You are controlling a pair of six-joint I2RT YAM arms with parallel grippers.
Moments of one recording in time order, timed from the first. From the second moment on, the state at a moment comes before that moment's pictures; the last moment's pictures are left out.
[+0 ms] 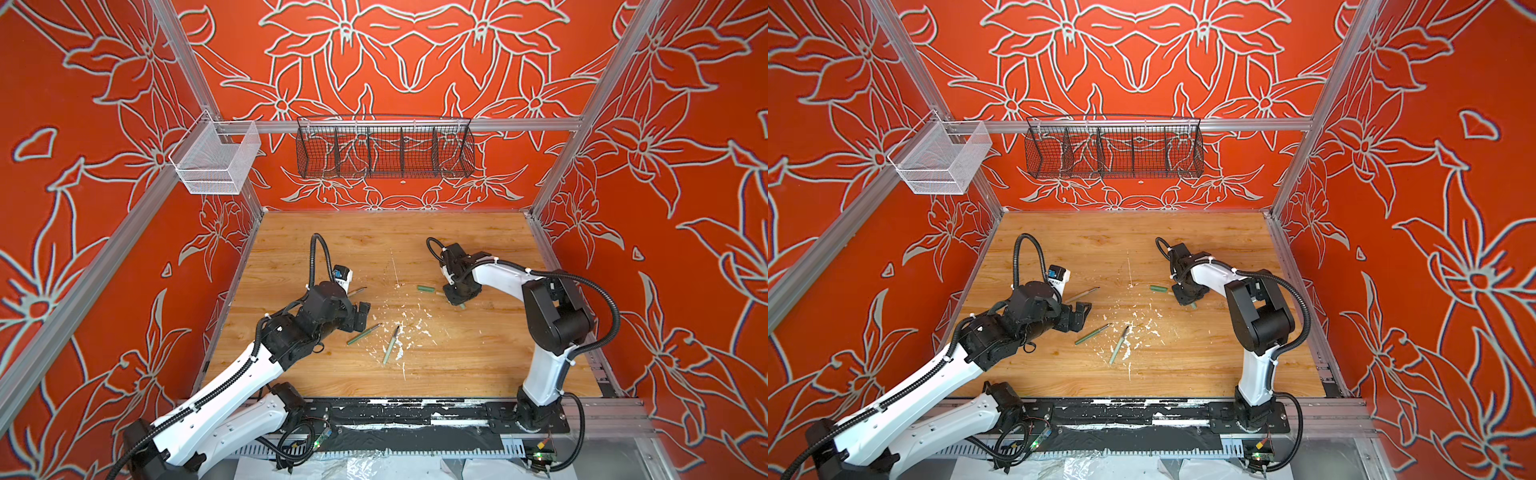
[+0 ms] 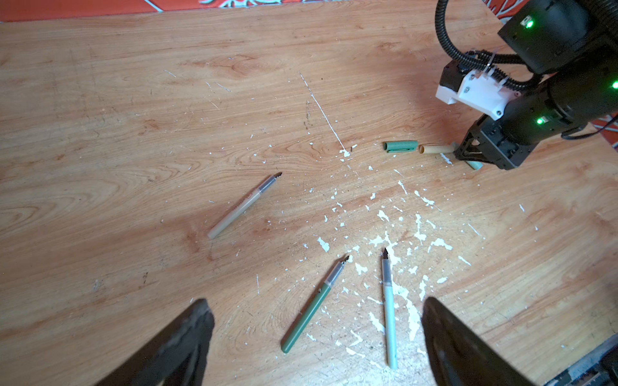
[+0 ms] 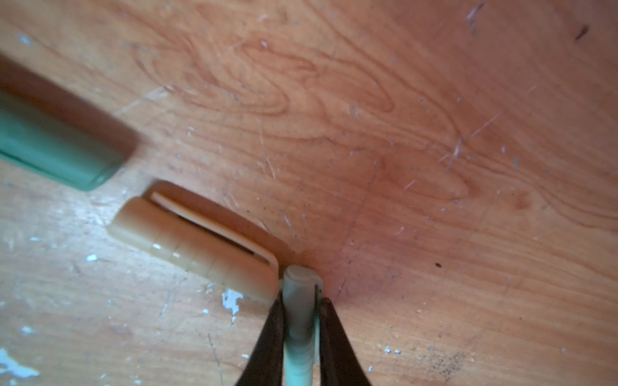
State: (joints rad) left arm -0.64 0.86 0.80 -0.64 -0.20 -0.35; right arm 0.40 1.86 1.21 -0.76 0.17 0.02
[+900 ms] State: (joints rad) left arm -0.75 1.10 0.72 -0.61 0.00 -0.43; right arm 0.38 1.51 1.03 -0.66 -0.09 0.17
